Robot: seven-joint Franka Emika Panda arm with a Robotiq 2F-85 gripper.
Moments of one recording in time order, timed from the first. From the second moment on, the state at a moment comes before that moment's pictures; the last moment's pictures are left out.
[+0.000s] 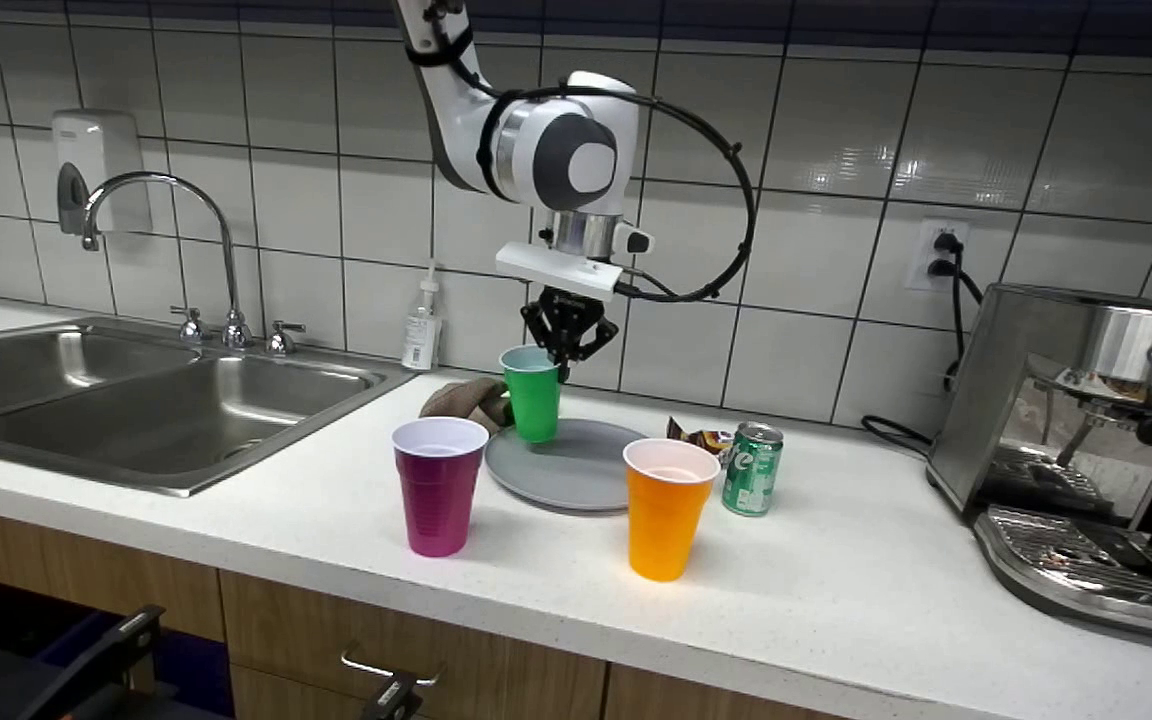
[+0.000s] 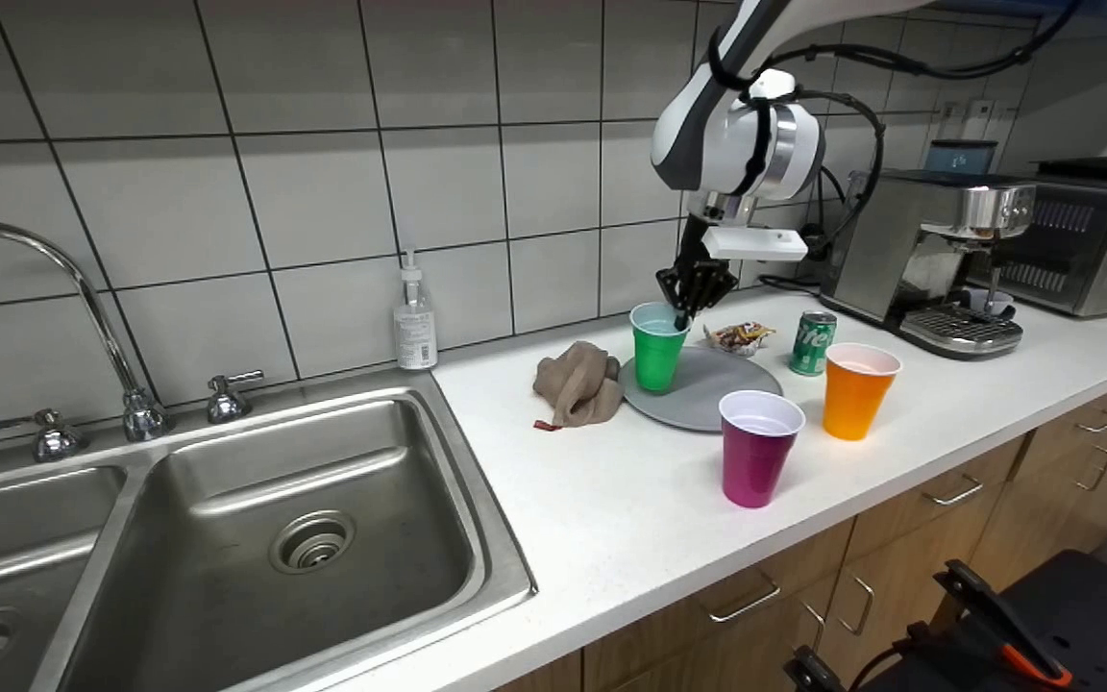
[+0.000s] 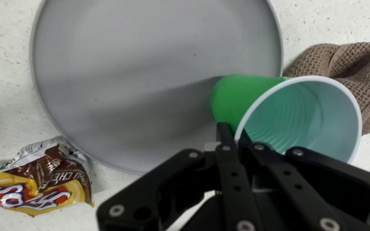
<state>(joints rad) -0.17 0.42 -0.04 -2.01 0.25 2.56 -0.33</state>
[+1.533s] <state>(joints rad) -0.20 0.62 -0.07 -1.71 0.21 2.35 -0.14</state>
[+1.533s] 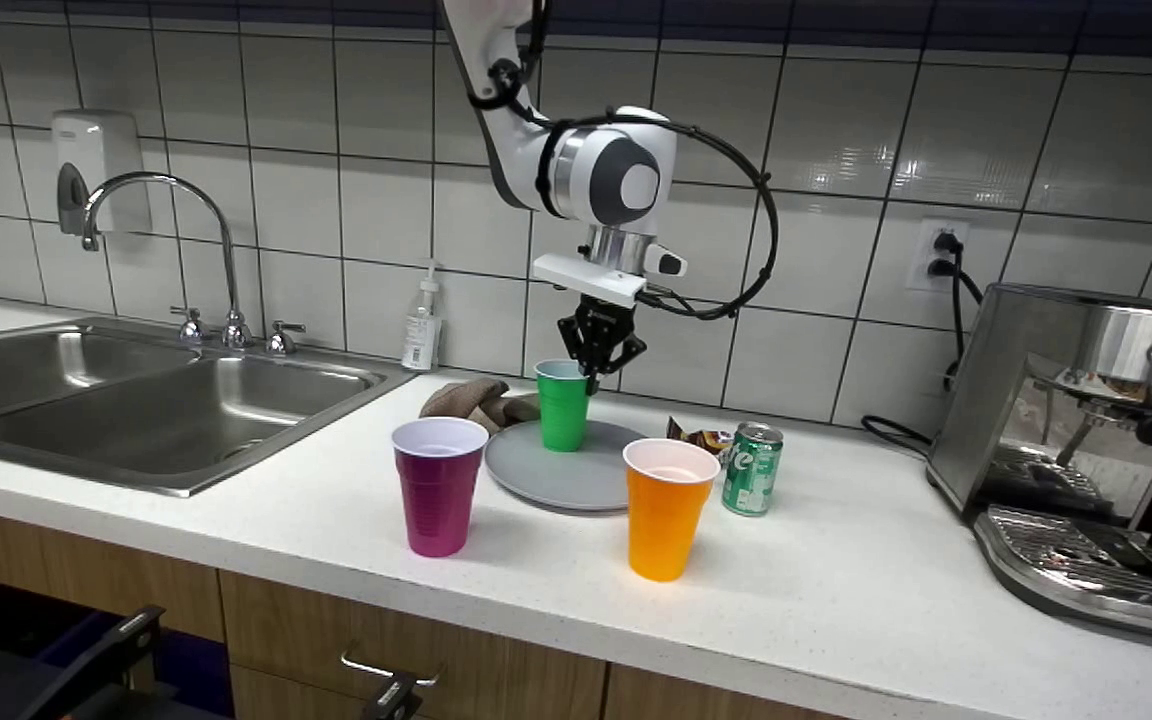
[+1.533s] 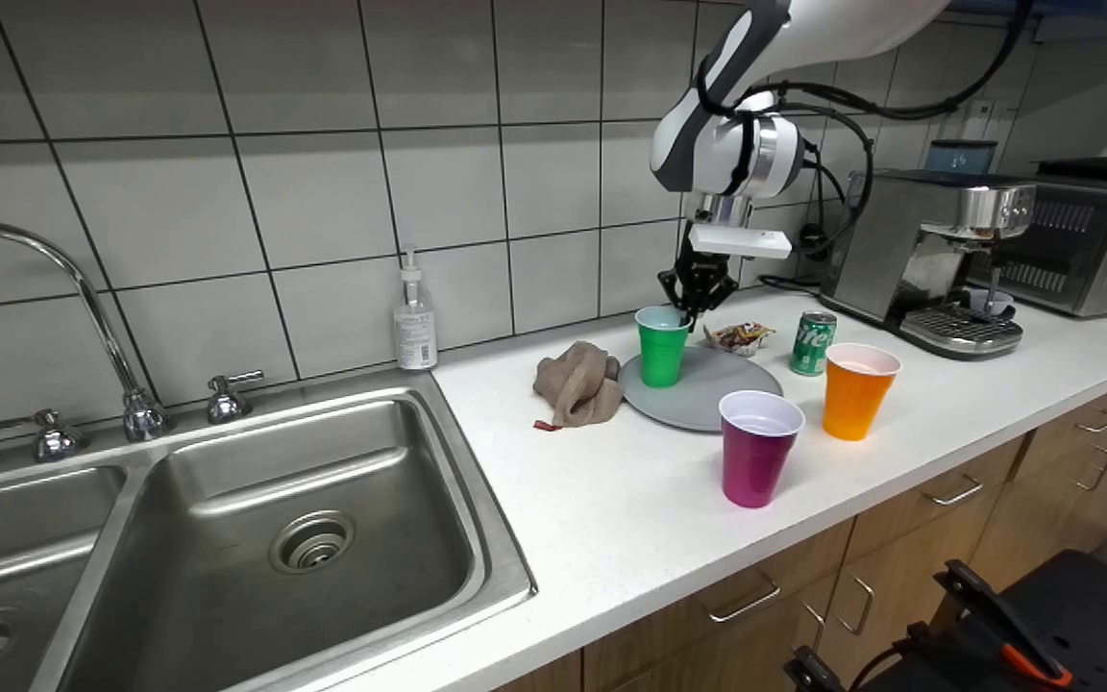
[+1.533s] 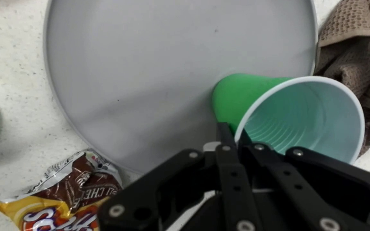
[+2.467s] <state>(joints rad) -0.20 0.64 -0.07 -1.69 0.18 2.35 -0.14</state>
